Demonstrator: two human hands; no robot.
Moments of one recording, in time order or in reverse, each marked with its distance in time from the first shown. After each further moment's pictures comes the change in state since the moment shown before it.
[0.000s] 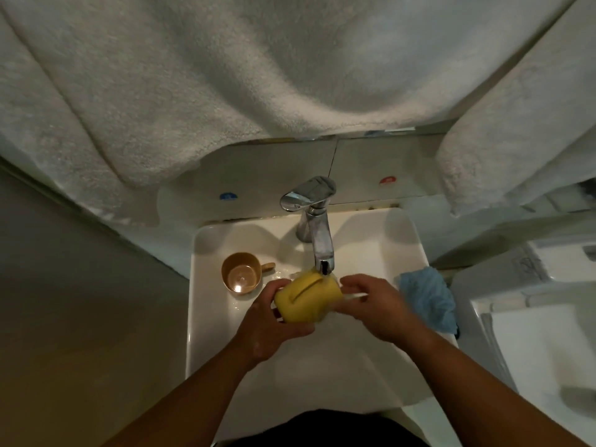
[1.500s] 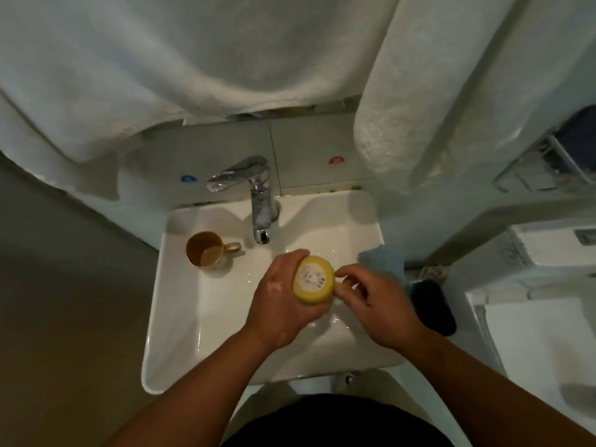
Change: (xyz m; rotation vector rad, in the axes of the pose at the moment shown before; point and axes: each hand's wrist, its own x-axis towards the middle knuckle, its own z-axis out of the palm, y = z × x) left_hand -0.038 0.070 0.125 0.541 0.240 0.373; right_hand -0.049 0.080 -0.078 -0.150 0.048 -0.450
